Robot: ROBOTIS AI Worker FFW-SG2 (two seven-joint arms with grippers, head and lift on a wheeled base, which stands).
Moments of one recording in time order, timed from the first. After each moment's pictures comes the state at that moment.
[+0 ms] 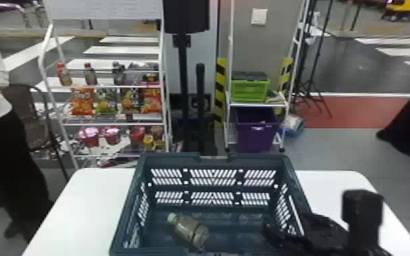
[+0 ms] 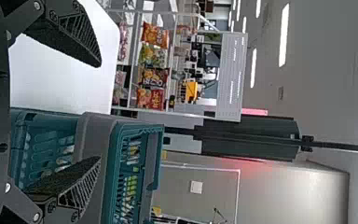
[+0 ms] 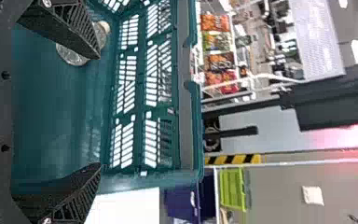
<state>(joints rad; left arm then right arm) 0.89 0.27 -0.19 -2.03 0.10 -0.48 0.35 0.33 -0.15 0.03 -2.31 -0.32 0.82 0.02</state>
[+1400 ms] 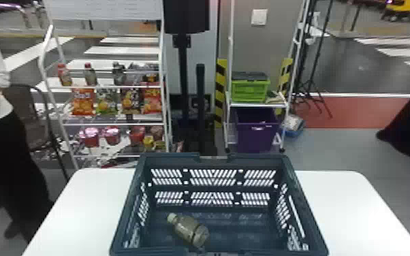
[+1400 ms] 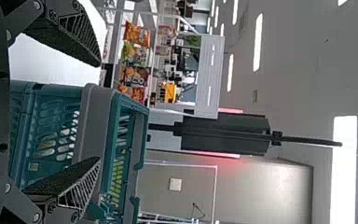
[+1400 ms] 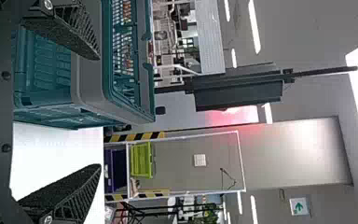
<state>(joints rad) 0.92 0.23 -0.33 -1.91 -0.12 -0.72 0.52 1.01 -0.13 -0.13 -2.03 -0.32 -0.56 0.32</state>
